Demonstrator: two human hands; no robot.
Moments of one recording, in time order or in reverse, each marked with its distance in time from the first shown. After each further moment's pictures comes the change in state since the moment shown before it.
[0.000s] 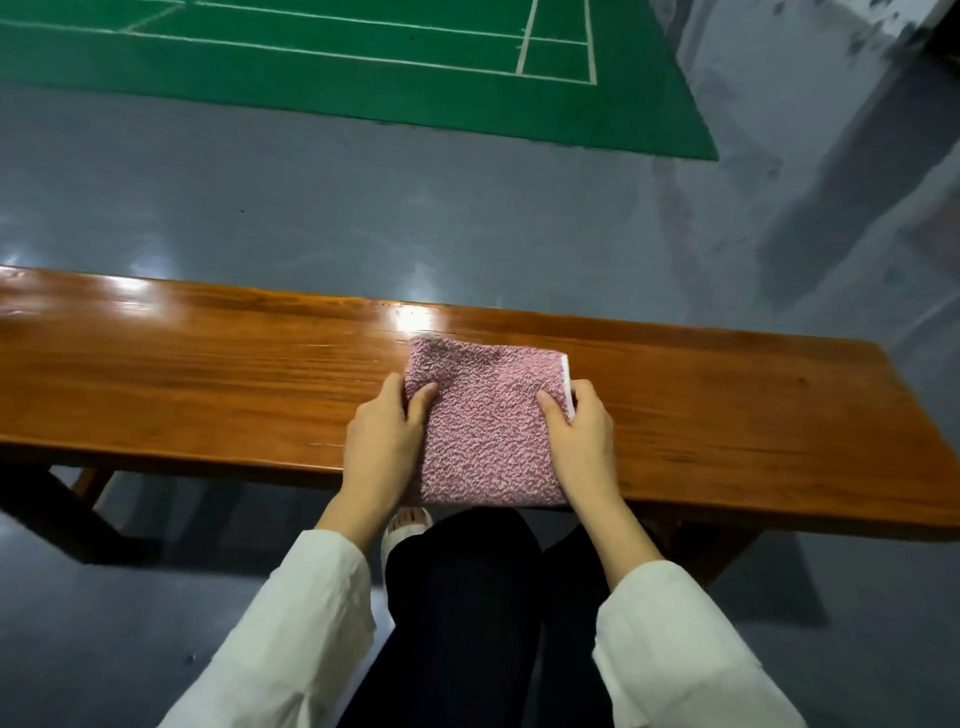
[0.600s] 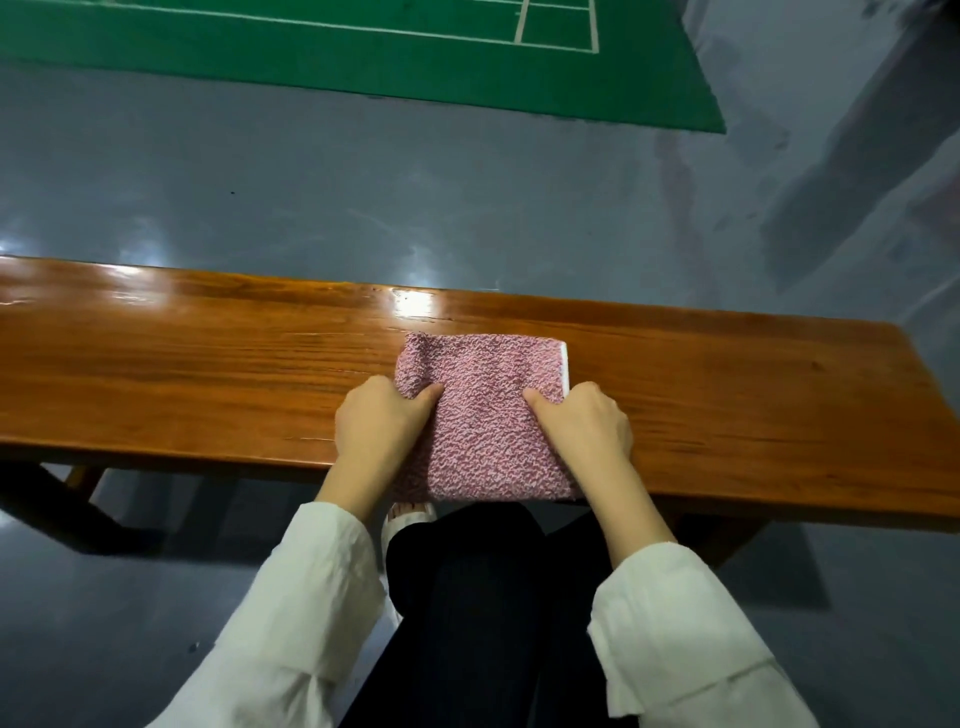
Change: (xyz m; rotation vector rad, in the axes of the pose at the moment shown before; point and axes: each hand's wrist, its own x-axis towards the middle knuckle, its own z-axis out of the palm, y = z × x) left_hand 0.025 0.004 0.005 0.312 -0.121 -0.247; right_hand 0.018 -0.024 -0.009 -0.533 -0.254 0.357
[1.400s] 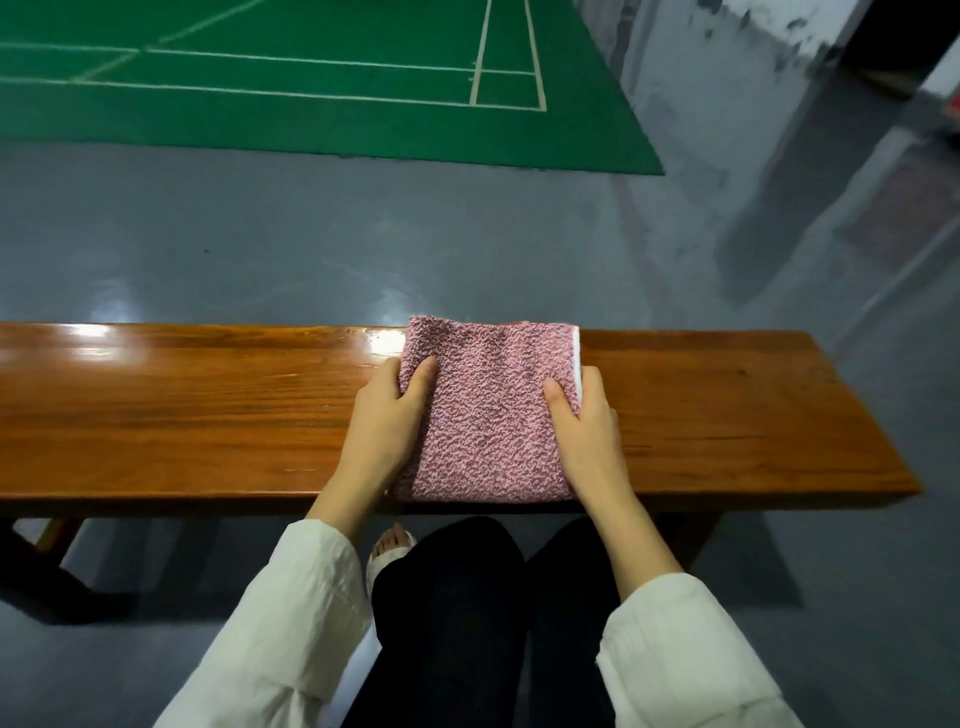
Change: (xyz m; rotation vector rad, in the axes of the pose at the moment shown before) left_hand -0.025 0.031 -0.018 -0.572 0.026 0.357; right_hand -0.025 0.031 -0.023 0.612 0.252 -0.329
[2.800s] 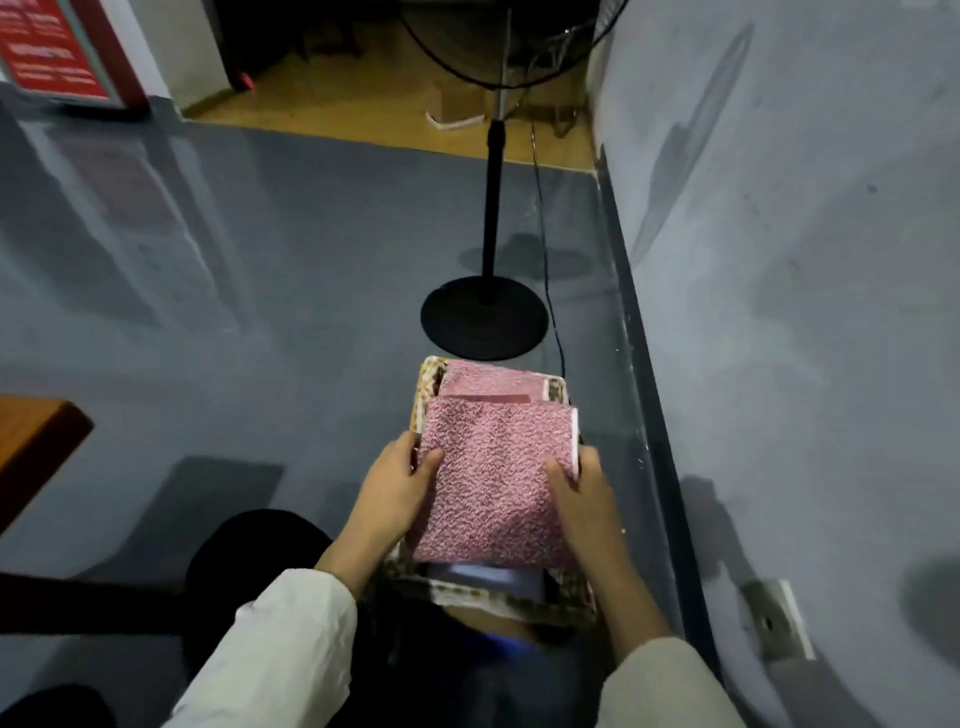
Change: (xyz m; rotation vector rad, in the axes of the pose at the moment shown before) left_hand -0.483 0.165 0.334 0.141 -1.377 0.797; right_hand -0.539 0.208 -0.328 0.079 1.242 0.823
